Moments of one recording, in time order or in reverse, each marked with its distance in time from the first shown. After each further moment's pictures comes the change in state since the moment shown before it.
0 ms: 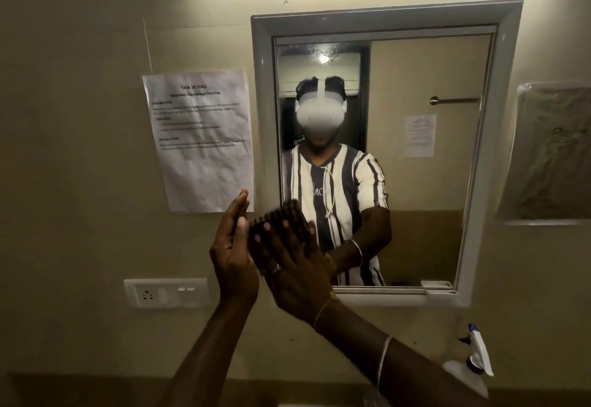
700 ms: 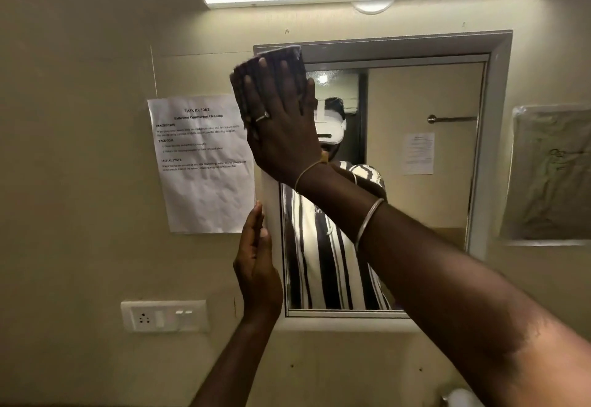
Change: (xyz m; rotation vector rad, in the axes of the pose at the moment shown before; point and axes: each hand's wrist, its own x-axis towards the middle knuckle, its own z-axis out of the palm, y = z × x) left_hand 0.001 0.000 0.039 0.081 0.065 -0.018; right_hand 0.242 0.074 -0.108 -0.175 0.342 0.079
